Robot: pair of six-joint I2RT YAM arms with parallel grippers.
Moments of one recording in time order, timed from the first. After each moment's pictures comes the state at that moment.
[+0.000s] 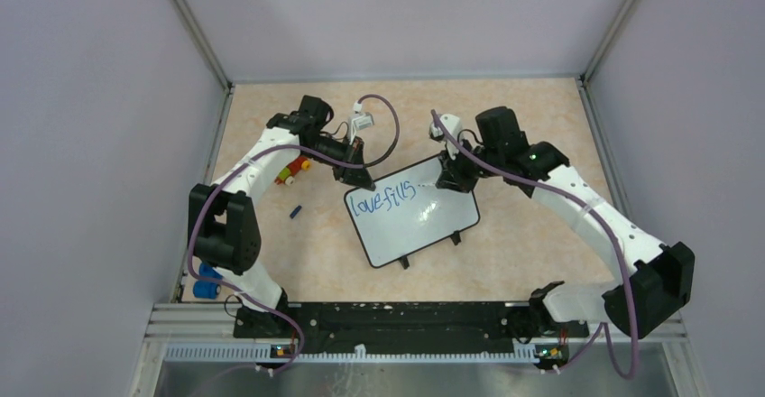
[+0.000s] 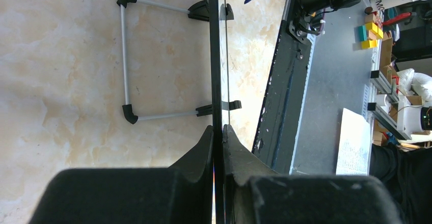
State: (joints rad) left arm -0.29 1.68 1.37 -0.91 1.06 0.41; right arm 0.56 1.28 1.19 -0.67 -0.46 -0.32
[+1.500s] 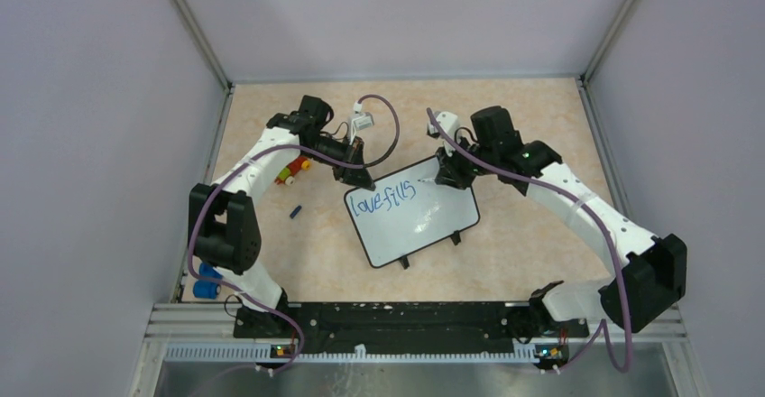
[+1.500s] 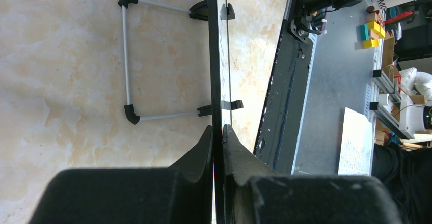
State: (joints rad) left arm -0.29 1.68 1.37 -0.91 1.06 0.42; right arm 0.55 1.32 1.19 -0.62 -0.38 -0.29
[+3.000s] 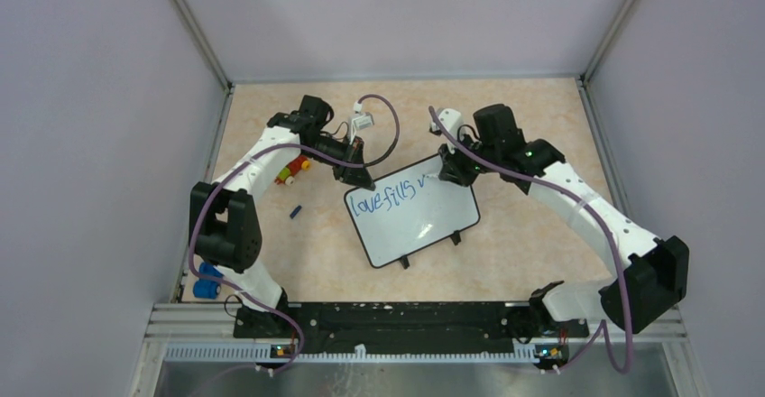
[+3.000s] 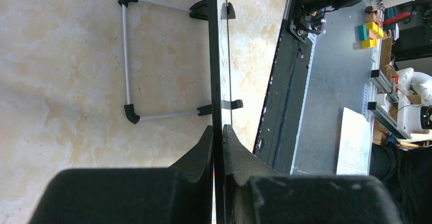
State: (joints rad) left arm -0.29 1.69 1.38 -0.92 1.06 0.42; right arm 0.54 1.31 1.20 -0.63 -0.34 -0.31
